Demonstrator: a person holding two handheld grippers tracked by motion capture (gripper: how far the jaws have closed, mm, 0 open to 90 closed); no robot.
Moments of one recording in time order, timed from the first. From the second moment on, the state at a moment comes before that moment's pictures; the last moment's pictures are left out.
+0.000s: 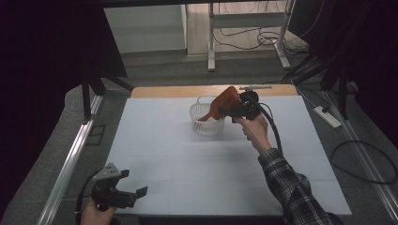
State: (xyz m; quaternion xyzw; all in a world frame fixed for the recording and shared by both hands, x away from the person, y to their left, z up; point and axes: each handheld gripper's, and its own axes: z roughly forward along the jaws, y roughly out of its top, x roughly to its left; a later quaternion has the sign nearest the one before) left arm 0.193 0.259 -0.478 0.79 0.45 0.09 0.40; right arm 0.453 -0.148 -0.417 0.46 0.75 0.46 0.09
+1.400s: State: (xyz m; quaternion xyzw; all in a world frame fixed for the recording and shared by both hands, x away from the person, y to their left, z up) left arm 0.193 0.260 -0.478 0.79 0.45 0.09 0.40; right arm 0.412 -0.175 -0.415 0.40 0.80 0.43 0.12
